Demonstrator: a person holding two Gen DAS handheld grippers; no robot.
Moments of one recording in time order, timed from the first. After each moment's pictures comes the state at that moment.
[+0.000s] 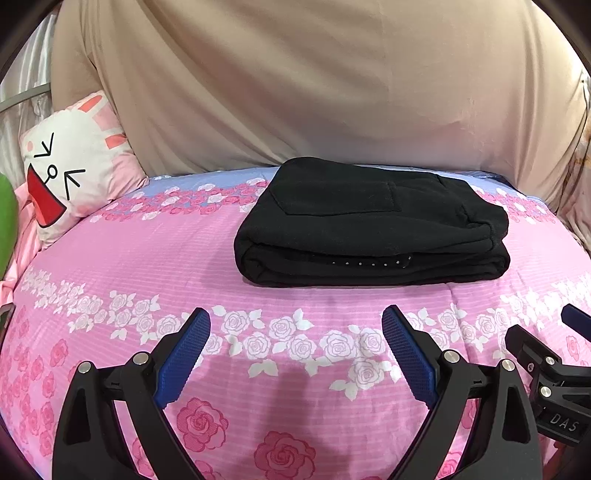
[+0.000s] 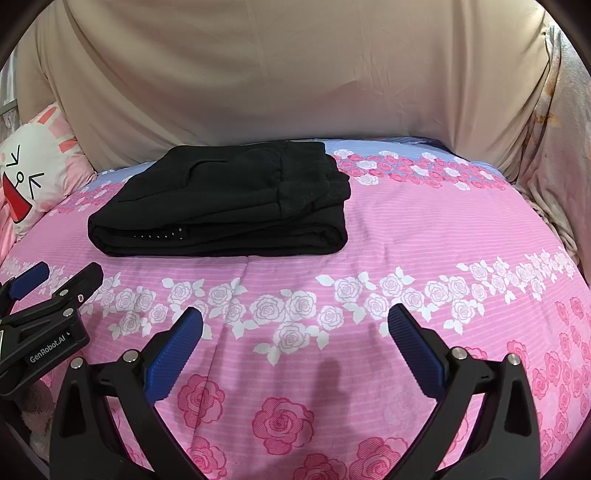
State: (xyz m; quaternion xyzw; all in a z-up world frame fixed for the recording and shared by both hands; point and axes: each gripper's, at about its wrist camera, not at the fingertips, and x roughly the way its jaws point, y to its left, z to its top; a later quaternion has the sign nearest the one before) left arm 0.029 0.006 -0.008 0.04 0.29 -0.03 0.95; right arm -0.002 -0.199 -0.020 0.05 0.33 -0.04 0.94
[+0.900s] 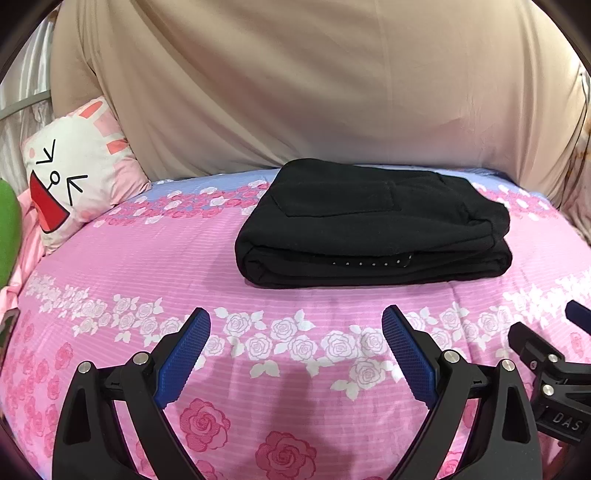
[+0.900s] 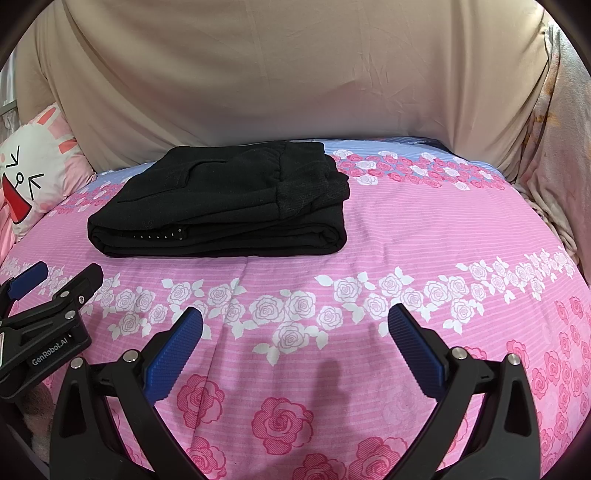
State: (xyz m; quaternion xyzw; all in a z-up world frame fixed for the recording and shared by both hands) left arm 0.030 0.002 -0.008 0.05 0.29 -0.02 0.95; right arm -0.001 -0.200 -0.020 0.05 0.33 -0.04 0.94
